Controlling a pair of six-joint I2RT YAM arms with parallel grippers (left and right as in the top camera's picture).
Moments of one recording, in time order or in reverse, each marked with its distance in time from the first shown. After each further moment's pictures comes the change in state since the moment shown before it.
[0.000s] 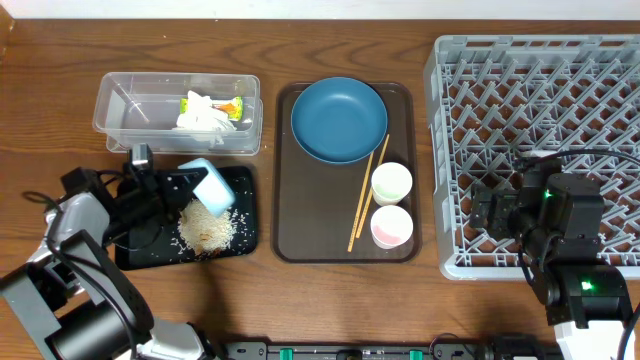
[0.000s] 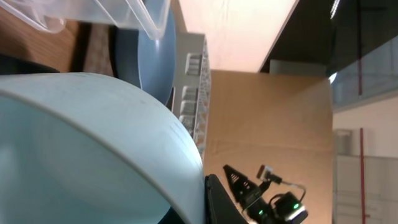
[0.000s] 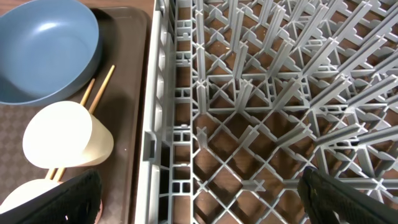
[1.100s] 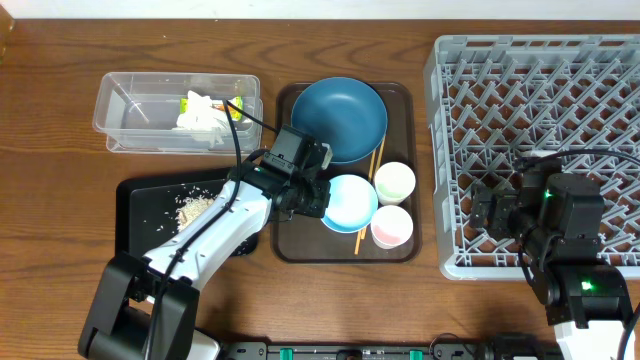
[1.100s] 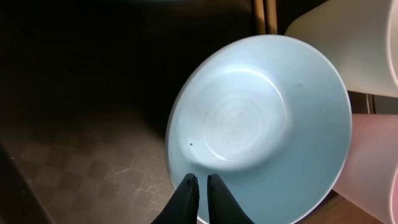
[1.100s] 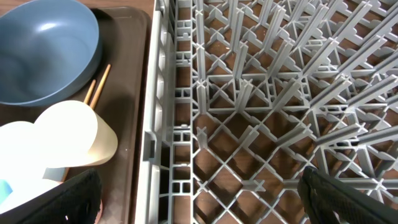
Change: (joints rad) left arm -1.052 -0.088 0.085 0.259 -1.160 -0.251; right arm 0.000 0.000 0.000 0.000 0.000 0.000
